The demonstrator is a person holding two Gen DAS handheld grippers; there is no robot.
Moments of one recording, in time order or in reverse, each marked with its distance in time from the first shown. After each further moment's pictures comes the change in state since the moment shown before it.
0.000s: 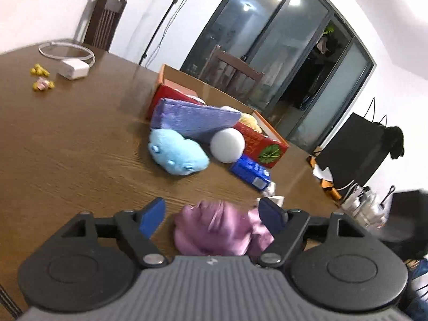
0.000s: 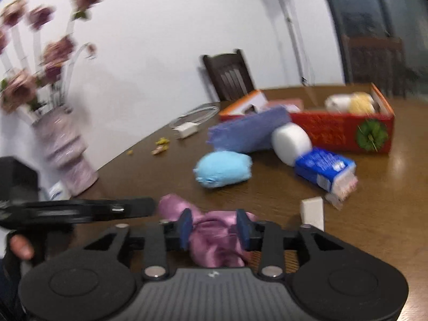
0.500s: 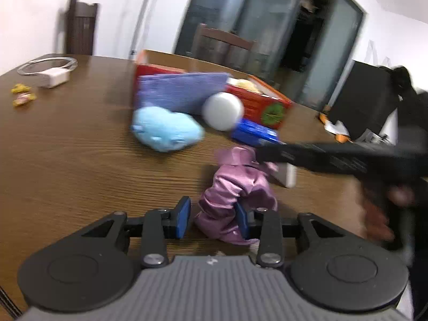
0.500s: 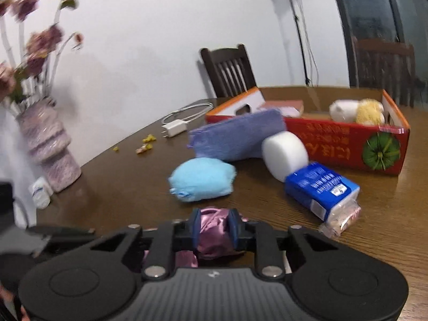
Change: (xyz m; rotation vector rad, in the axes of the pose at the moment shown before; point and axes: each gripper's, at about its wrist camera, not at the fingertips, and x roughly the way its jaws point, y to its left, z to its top) left arm 0.027 -0.019 -0.023 0.204 0.070 0.120; right arm 0.027 -0.004 0.022 -0.170 0.010 0.001
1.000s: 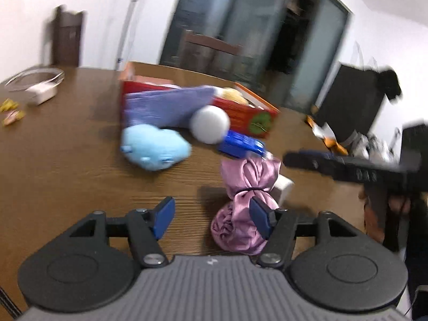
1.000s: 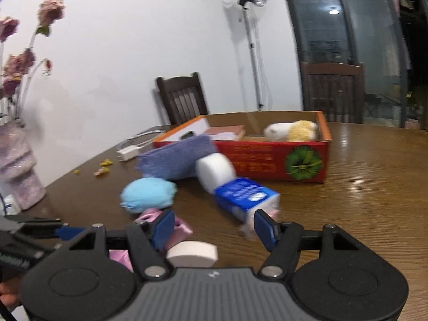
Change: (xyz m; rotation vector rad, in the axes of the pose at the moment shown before) left arm -0.013 0.001 0.015 0.013 -0.015 -0.076; right arm -0.044 -0.033 -0.014 0.067 -0.131 -0.148
